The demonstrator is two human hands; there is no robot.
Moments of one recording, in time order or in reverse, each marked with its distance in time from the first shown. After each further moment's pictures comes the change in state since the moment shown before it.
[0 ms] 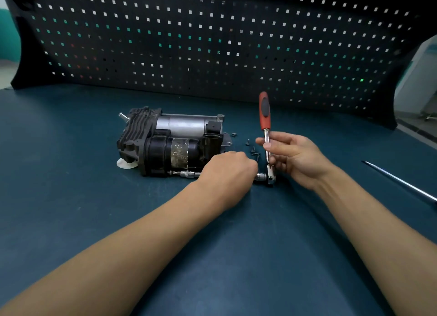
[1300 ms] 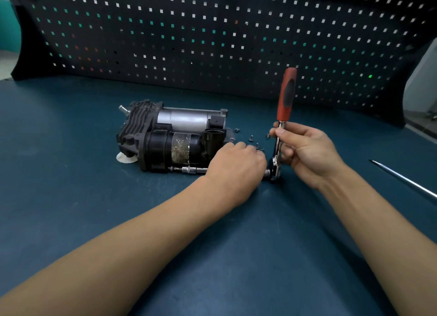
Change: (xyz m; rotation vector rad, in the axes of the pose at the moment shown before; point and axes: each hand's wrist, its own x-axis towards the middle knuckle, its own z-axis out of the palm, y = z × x) left_hand 0.006 0.007 0.002 0.170 0.051 0.051; right_hand -0.002 -0.005 0.010 0.162 0.140 -0.082
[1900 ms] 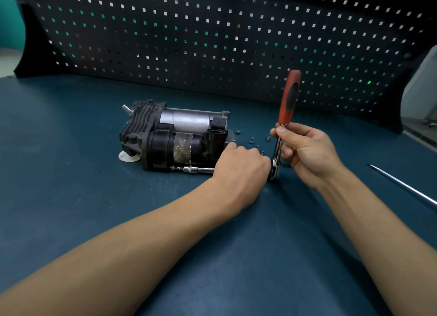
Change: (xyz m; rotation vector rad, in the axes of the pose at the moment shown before) left_hand 0.001 0.009 -0.005 -0.073 0.013 -0.063; right_hand 0.000 -0.001 0.003 0.001 0.035 -0.065
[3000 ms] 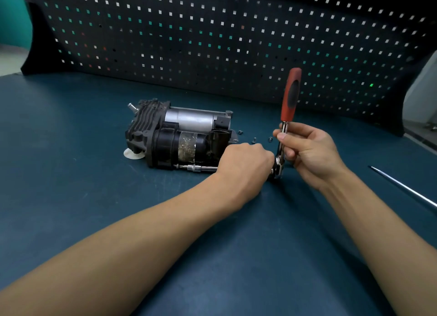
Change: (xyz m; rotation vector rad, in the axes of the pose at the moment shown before) left_hand -0.001 -0.002 -0.006 -0.028 -0.010 -0.054; right_hand -0.004 -0.003 0.000 -0.036 -0.012 -0.007
